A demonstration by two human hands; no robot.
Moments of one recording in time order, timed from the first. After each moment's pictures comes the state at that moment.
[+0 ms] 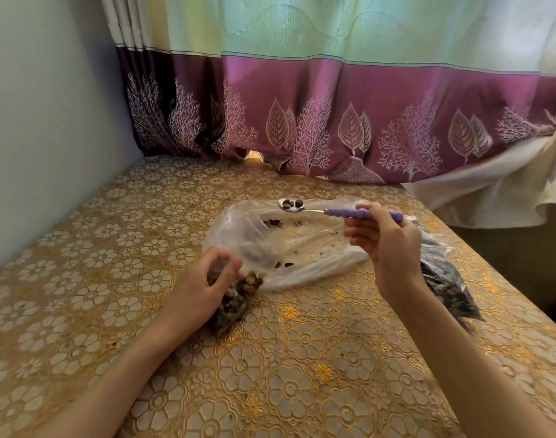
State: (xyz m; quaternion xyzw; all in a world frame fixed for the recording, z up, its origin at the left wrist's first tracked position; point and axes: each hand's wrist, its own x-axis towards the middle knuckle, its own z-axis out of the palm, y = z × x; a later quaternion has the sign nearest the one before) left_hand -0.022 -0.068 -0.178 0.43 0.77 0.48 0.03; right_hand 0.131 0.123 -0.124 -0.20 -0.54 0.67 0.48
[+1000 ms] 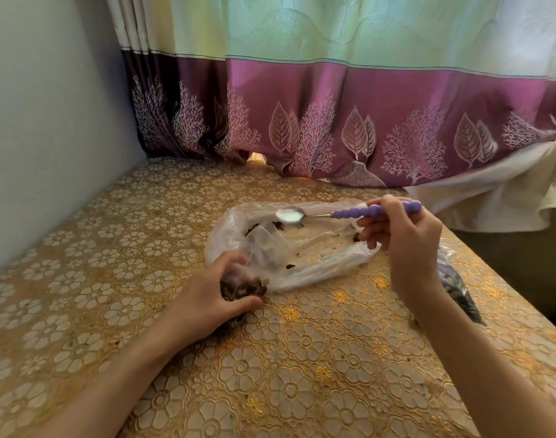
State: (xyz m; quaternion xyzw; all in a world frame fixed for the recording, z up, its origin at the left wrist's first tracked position) left_hand -0.012 -0.072 -0.169 0.48 0.79 0.38 0.05; right_hand 0.140 0.129 -0.116 -0.14 -0.61 0.57 0.54
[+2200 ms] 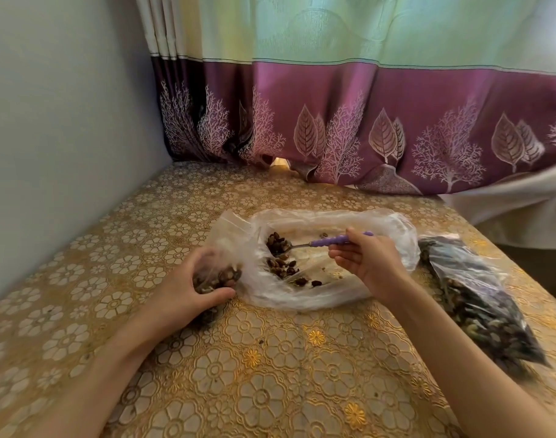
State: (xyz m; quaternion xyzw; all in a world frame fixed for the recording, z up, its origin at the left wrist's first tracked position) left_hand -0.065 -0.095 -0.170 0.36 0.82 0.43 0.07; right_hand 0.071 0.143 -0.143 -0.24 -0.59 0.73 0.26
